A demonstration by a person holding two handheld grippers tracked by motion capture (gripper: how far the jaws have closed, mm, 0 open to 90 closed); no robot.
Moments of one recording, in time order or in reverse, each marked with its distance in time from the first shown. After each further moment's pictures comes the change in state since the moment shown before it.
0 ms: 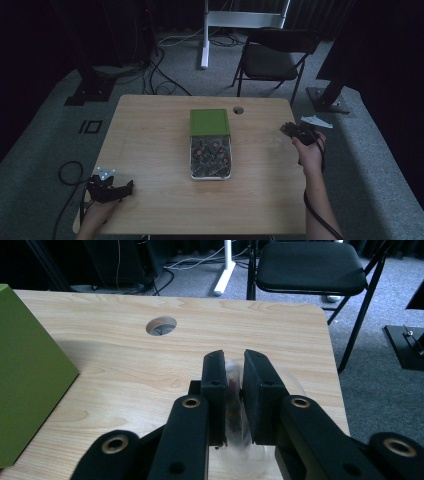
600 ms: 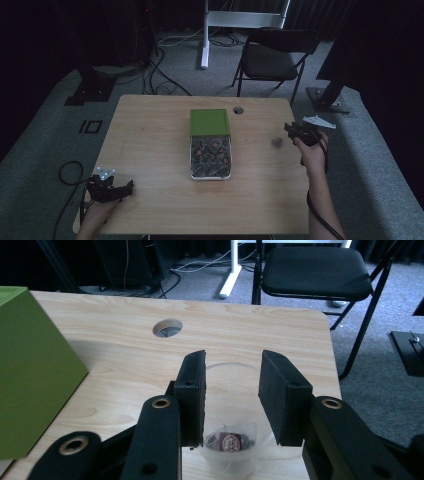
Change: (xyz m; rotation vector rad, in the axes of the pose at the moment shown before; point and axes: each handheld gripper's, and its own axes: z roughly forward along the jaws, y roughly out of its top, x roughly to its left) left arm 0.000 0.000 0.000 0.000 0.000 0.000; right arm -0.002 0.003 -0.009 -0.010 0.025 -0.014
